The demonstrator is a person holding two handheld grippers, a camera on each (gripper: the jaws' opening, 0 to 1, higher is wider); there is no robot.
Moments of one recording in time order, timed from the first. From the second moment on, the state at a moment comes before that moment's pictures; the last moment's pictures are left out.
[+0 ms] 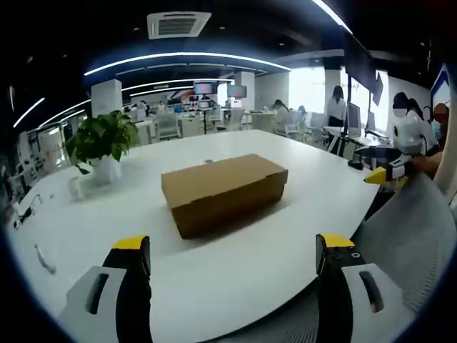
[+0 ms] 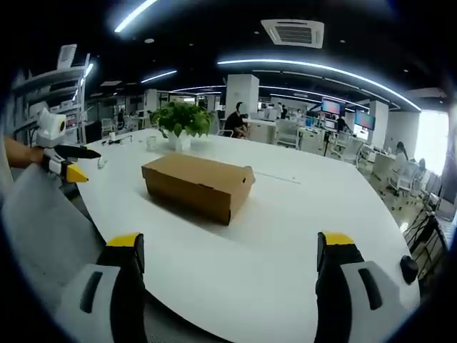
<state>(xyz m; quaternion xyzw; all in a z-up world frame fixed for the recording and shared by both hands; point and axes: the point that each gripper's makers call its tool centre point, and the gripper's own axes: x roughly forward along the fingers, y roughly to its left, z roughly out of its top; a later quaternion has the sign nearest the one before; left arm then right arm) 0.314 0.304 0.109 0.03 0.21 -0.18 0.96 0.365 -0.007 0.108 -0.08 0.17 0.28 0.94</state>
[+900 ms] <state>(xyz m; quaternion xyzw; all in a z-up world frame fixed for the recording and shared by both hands) 0.315 0.303 0.111 0.03 0.21 -0.18 0.96 0.366 -0.009 0.110 -0.08 0.17 0.28 0.94</state>
